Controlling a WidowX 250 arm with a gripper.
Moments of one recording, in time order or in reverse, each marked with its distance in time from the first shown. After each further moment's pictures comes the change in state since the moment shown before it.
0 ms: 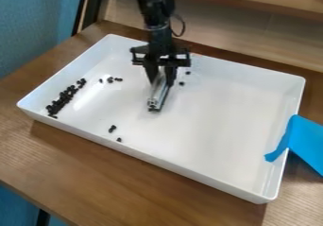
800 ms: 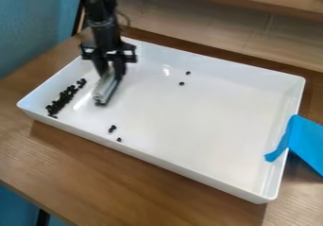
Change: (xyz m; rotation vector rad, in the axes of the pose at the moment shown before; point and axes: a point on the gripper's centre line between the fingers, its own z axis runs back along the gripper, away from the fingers) arm -0.004 0.099 0.006 0.072 0.001 0.012
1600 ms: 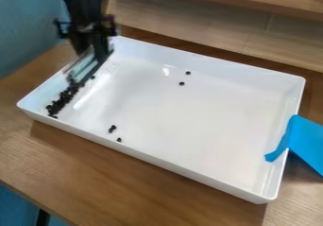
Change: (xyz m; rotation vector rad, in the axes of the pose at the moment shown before) arm -0.032 -0.018 0.068 -0.169 0.043 -0.072
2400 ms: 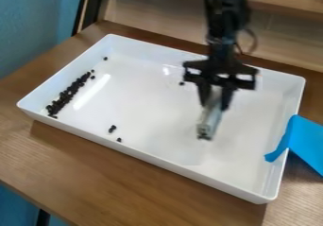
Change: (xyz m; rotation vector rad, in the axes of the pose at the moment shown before) arm -0.028 -0.194 -0.071 0.078 0.027 -0.076
